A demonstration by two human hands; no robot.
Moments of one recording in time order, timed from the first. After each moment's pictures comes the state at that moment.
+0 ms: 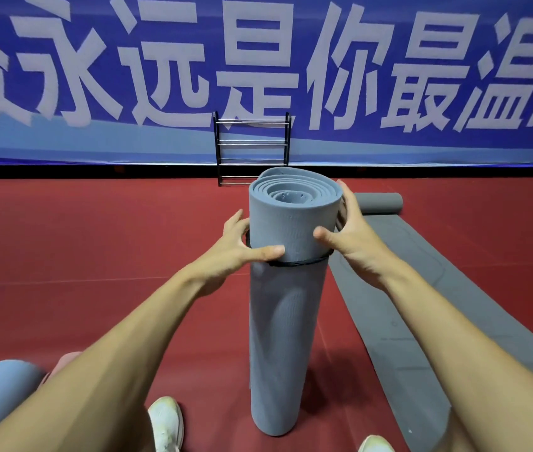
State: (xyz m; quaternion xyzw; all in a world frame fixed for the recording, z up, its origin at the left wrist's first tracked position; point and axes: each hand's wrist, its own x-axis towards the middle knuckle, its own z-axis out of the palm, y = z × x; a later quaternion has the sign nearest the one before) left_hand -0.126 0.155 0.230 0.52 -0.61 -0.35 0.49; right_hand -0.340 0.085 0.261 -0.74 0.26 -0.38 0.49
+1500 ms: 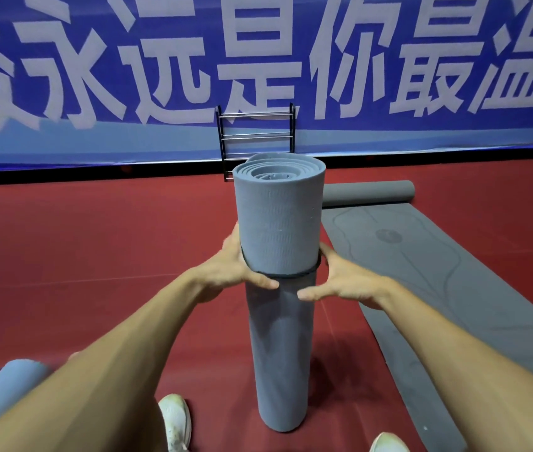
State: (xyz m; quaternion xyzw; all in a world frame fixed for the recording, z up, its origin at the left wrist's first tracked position) left_hand -0.117 0.136 0.193 0.58 -0.57 -0.40 0.42; right_hand -0.345 0.056 0.186 -0.81 0.33 -0.18 0.46
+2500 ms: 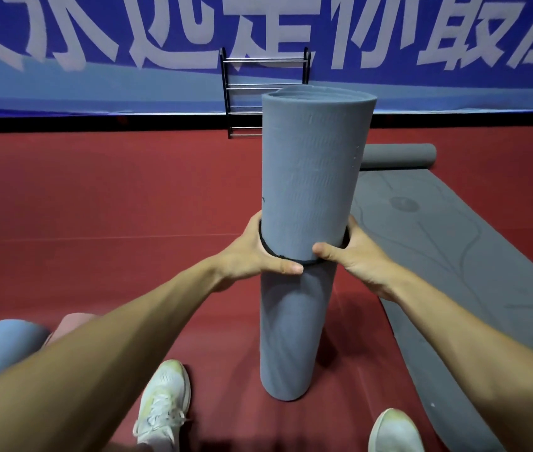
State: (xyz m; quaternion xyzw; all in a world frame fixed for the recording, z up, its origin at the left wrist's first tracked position) left_hand -0.120 0.111 0.133 0.58 -0.53 -0.45 0.42; right_hand -0.320 0.035 0.138 -0.71 0.35 -0.30 0.53
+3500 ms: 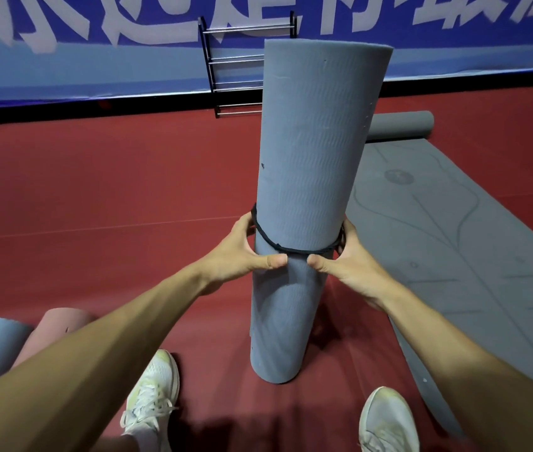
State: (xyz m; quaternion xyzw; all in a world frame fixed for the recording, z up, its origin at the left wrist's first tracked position) left_hand -0.140 0.100 0.099 0.59 -0.54 -0.44 0.41; right_hand -0.351 0.028 0.079 -0.67 0.37 -0.32 0.57
